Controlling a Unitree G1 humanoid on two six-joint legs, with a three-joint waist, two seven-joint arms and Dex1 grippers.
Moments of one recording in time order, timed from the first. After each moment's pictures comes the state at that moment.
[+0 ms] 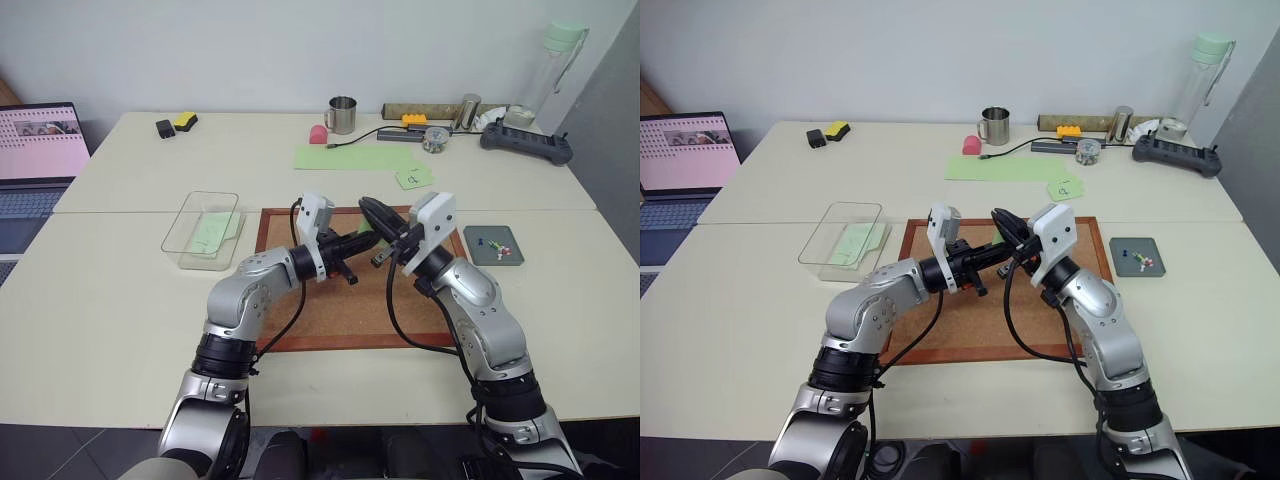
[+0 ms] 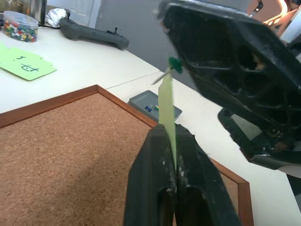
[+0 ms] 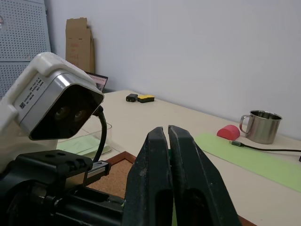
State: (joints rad) left arm -0.58 0.18 -0.05 0.05 -0.51 0.65 -0.75; right arm -0.39 -0.18 0.14 -0.23 0.21 0.19 0.44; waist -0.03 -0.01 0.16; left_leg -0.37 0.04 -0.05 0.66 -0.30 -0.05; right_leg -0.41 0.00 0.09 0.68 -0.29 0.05
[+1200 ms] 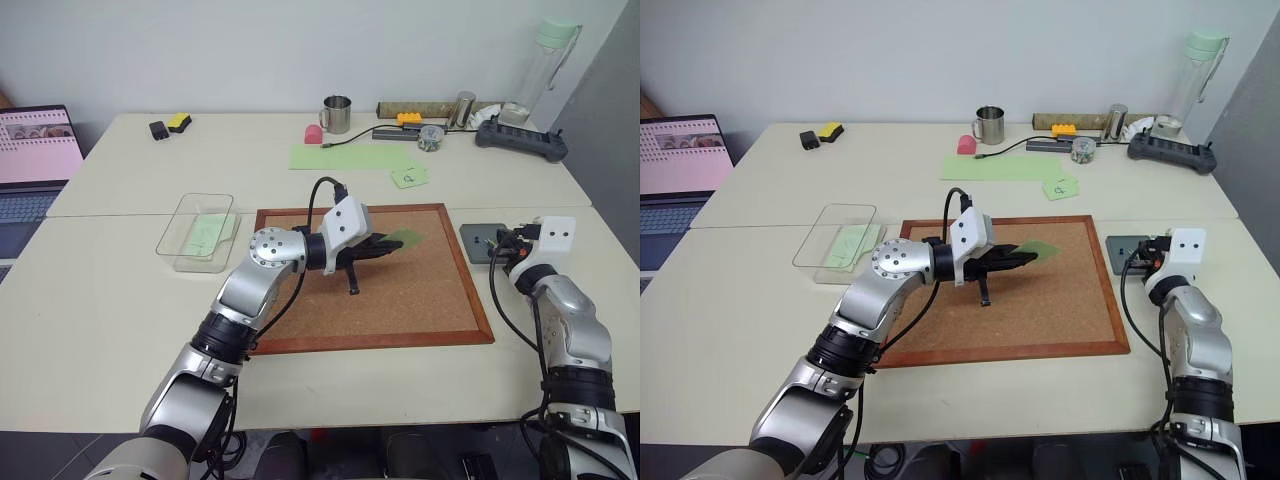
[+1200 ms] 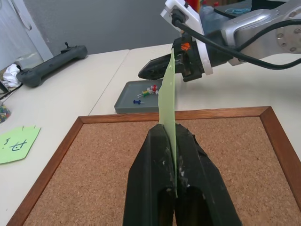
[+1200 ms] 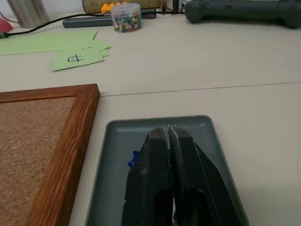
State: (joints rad) left arm -0.69 0.31 -0.29 0.12 -0.18 0.19 -0.95; right arm -0.41 -0.39 -0.33 0.24 0.28 0.33 0.29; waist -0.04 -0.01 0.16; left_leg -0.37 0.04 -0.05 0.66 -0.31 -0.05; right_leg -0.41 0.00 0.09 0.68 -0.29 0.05
